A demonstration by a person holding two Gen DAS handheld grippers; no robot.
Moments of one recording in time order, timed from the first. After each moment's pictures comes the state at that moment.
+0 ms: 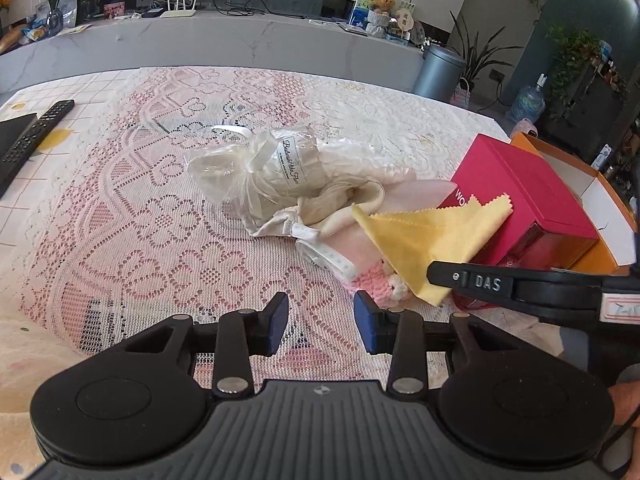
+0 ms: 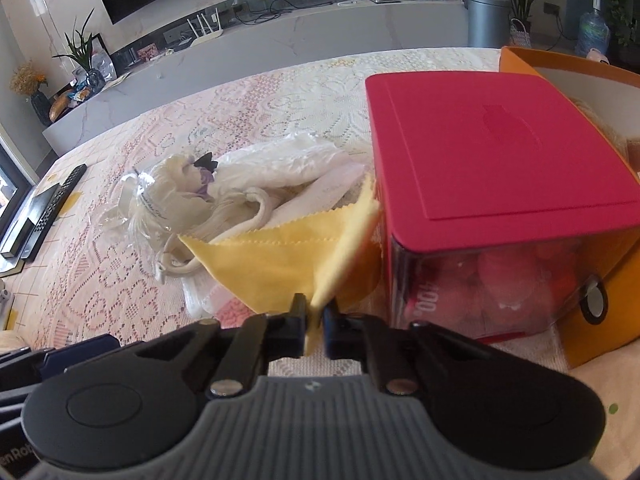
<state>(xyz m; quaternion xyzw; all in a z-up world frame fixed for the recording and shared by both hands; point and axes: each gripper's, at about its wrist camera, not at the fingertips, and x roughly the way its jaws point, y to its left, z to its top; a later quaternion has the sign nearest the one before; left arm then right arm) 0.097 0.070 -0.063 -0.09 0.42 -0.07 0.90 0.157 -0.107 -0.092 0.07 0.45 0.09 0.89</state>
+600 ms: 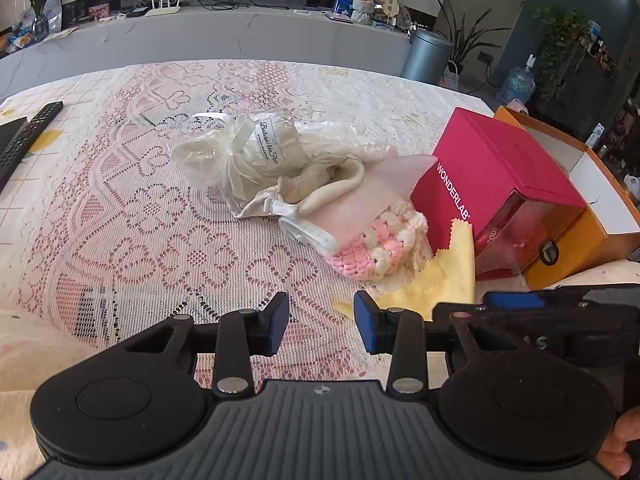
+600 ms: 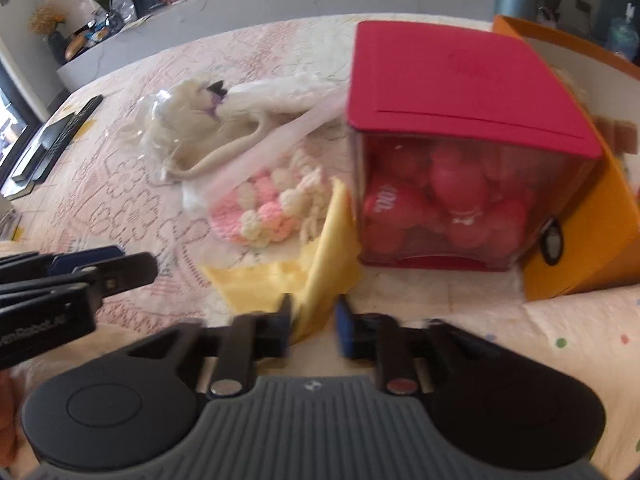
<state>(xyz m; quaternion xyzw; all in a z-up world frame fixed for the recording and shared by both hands) 0.086 0.058 -0.063 -0.07 0.44 -0.08 0.89 0.119 -0.130 -0.089 0.03 0.50 0.11 0.86</state>
